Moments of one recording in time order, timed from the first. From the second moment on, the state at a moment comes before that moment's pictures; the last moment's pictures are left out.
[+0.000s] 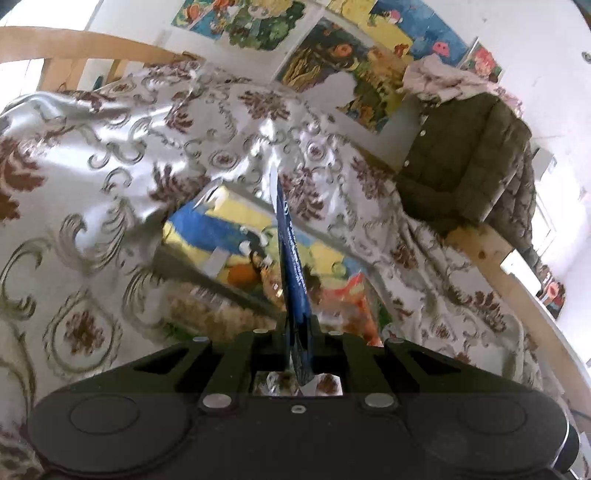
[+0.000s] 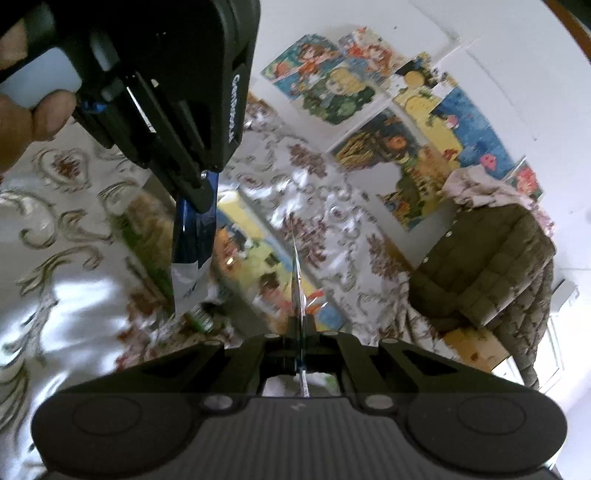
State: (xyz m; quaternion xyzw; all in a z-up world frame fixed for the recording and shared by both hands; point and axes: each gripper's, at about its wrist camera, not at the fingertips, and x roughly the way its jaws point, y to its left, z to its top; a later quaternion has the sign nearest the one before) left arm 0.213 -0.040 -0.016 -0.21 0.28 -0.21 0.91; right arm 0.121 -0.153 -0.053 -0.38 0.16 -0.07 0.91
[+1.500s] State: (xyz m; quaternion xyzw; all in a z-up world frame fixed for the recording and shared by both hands) left arm 0.364 -0.028 -0.042 -0.22 0.35 -0.11 0.90; right arm 0.274 -0.153 -0.079 -0.32 0.20 -0.01 0.93
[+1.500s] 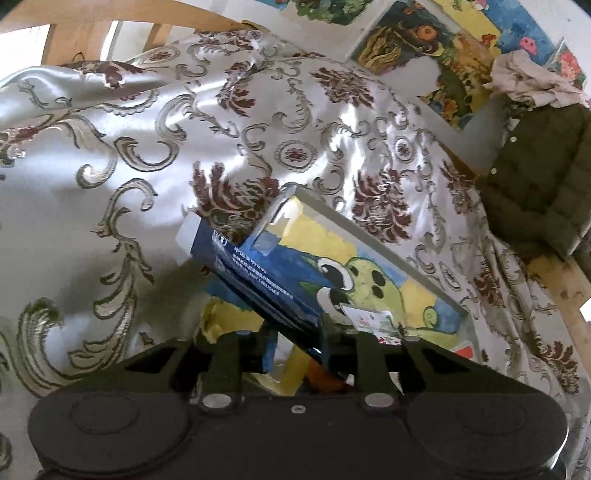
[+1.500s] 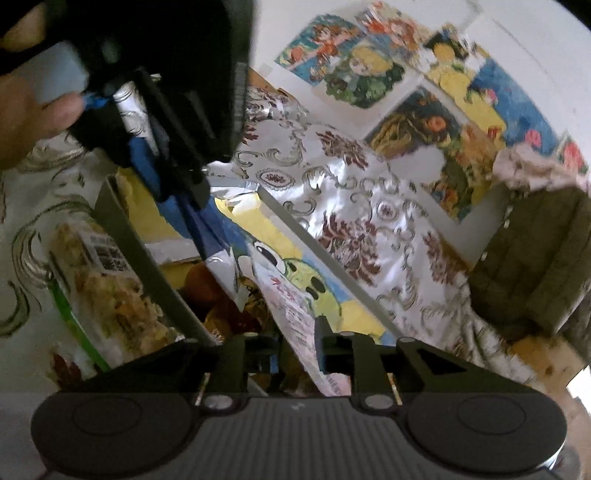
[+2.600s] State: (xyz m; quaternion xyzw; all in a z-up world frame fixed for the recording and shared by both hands) left arm 0.306 -0.027 -0.007 -0.18 0.34 -0.11 0.92; right arm 0.214 -0.199 -0.004 -0.17 0.19 -0.04 0.97
